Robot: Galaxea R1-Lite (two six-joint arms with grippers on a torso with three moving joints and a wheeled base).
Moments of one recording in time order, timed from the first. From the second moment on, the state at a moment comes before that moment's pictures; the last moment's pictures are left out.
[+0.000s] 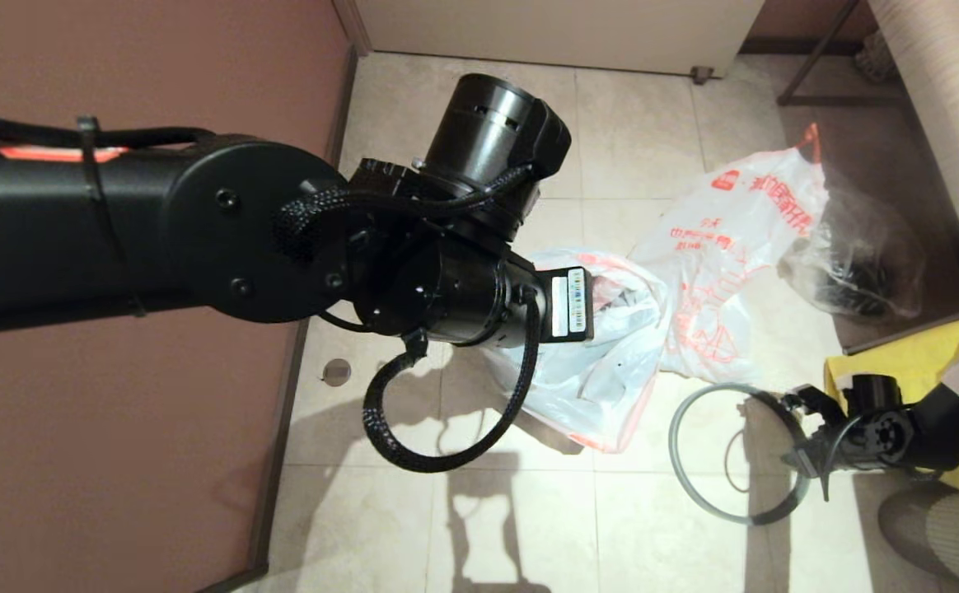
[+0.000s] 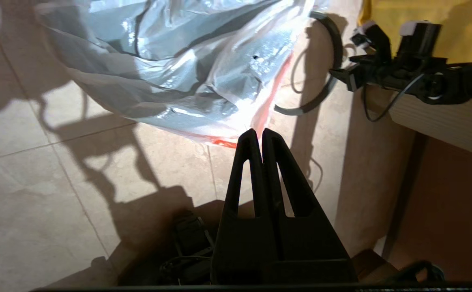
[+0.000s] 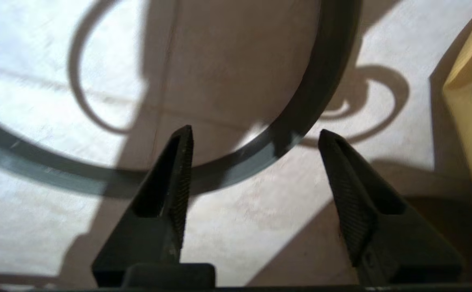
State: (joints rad) left arm -0.90 1.88 -1.70 0.42 0.26 -0.47; right arm -0.30 2.59 -1.34 -0.37 0.10 -0.53
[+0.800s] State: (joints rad) left arm -0.86 1.93 -1.76 0.42 0.31 -0.47; right arm -0.37 2.81 -1.82 0.00 0.15 -0.58
